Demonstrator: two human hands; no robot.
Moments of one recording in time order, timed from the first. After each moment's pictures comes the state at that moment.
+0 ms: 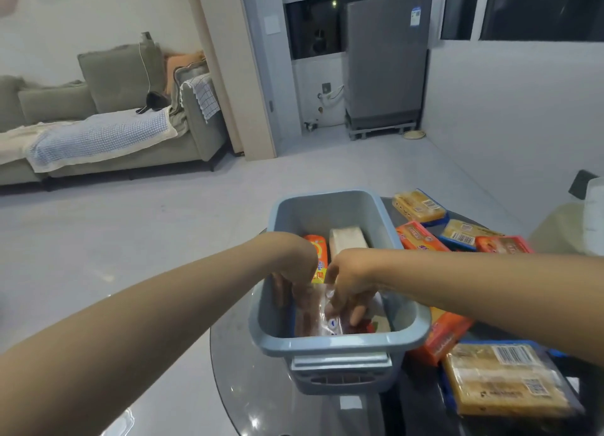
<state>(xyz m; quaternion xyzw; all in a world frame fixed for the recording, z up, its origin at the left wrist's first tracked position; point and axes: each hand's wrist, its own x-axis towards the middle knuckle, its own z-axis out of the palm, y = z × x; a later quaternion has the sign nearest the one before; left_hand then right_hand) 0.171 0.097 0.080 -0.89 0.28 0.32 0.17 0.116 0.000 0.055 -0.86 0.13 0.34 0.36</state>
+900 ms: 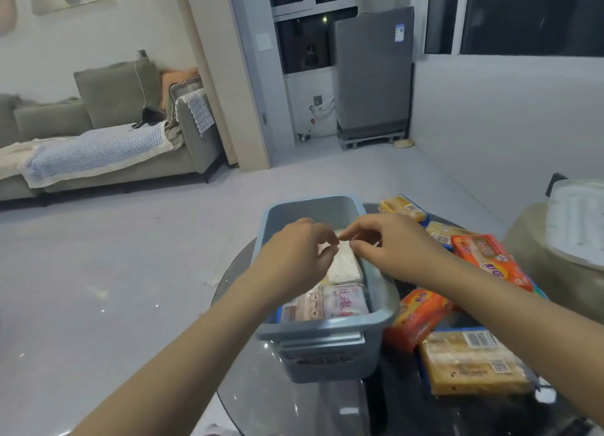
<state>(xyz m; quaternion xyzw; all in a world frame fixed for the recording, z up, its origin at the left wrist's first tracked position) 0.102 0.111 0.093 -0.91 0.38 -0.05 -0.18 0.041 -0.045 0.083 -0.93 0.01 -0.14 0.35</state>
